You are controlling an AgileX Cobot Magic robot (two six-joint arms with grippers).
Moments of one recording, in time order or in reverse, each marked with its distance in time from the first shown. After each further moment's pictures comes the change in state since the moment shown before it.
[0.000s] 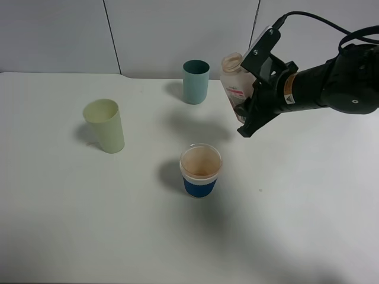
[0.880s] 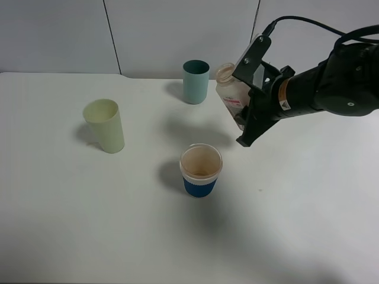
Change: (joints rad) left arm 0.000 0.000 0.000 0.000 0.000 0.000; right arm 0.089 -0.021 0.000 0.004 0.140 -0.003
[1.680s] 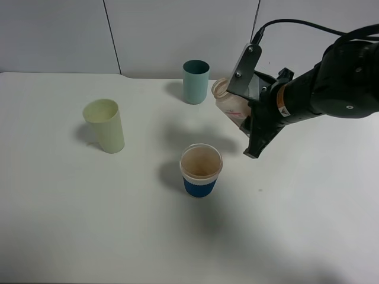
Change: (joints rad) left arm 0.000 0.000 0.000 0.000 0.000 0.000; right arm 0.072 -0.022 0.000 -0.004 0.161 -0.075
